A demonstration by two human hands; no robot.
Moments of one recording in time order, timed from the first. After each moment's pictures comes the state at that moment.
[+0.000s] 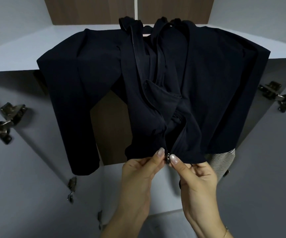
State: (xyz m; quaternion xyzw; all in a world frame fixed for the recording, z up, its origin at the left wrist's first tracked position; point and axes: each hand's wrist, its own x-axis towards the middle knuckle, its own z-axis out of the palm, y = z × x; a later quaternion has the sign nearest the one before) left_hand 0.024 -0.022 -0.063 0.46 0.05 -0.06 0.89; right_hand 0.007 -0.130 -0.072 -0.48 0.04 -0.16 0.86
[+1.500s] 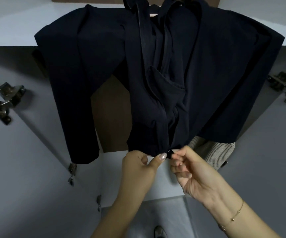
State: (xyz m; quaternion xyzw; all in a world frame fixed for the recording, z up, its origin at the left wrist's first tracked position) left_hand 0.024 -0.014 -0.099 0.79 0.04 0.07 0.61; right_hand 0.024 -0.151 -0.062 -0.37 0.21 0.22 0.88
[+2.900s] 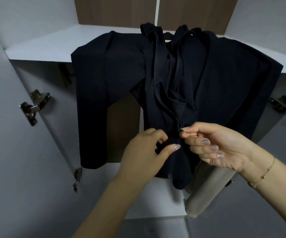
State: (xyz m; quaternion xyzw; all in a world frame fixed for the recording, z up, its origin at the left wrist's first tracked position) left_hand 0.039 0.002 -0.034 0.90 -0.14 0.16 0.38; right_hand 0.069 -0.182 0.022 -0.53 0.02 0.39 0.76
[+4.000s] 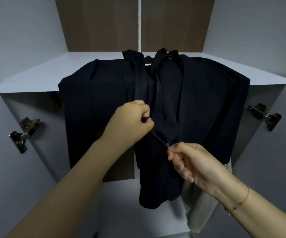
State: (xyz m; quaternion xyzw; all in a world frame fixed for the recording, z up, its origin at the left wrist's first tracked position) left_hand 0.107 0.013 0.045 0.92 -0.22 0.22 0.25; right_hand 0.043 -0.168 0.007 -0.65 -0.03 0.14 0.75
